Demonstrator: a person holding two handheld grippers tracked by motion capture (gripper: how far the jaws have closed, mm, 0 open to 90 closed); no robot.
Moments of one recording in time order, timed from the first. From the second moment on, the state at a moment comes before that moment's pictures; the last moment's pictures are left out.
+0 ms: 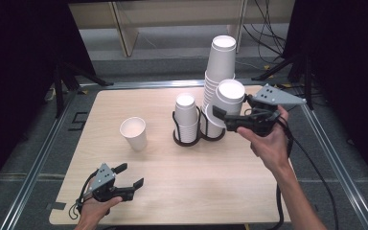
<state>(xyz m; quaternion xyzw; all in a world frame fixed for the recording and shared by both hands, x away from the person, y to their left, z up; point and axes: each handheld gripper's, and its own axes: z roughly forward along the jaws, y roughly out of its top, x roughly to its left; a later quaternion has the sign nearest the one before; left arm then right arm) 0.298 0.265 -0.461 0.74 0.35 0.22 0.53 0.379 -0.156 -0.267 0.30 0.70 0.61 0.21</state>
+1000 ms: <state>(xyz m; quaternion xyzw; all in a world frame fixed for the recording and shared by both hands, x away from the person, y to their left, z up) 0.300 0.258 -0.462 0.74 0.32 0.23 0.54 0.382 -0.081 -0.385 0.27 0.75 0.59 0.11</state>
